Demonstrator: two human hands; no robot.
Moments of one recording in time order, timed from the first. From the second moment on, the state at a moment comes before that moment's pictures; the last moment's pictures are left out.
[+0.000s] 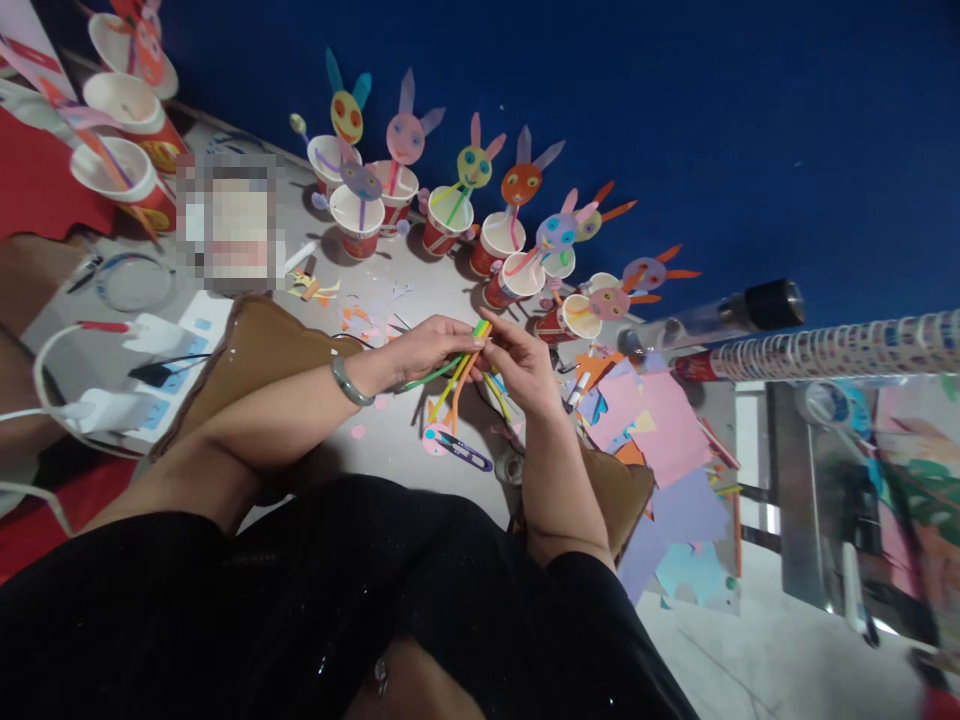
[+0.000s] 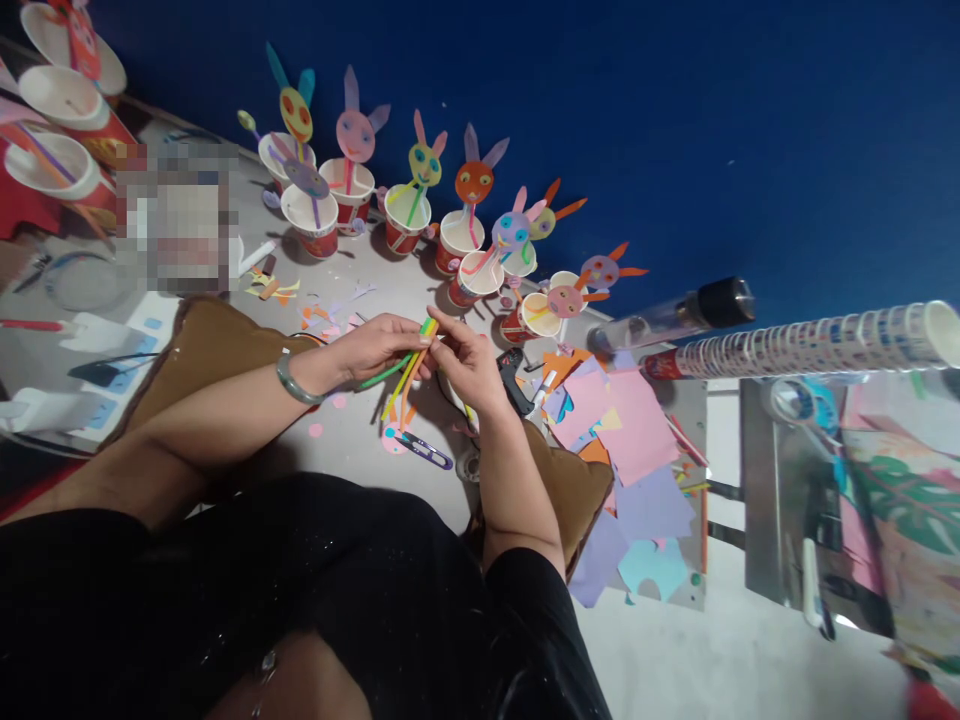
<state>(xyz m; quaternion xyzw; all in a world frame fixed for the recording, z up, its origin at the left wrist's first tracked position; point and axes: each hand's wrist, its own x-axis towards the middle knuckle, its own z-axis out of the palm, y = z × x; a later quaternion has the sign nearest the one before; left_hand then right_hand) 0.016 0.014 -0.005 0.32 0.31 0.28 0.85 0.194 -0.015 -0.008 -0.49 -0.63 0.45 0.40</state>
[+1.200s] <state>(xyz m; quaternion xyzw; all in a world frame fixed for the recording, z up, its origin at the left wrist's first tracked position) 0.014 0.010 -0.015 0.40 0.28 0.24 0.84 0.184 -0.014 -0.005 -0.54 -0.49 0.50 0.47</state>
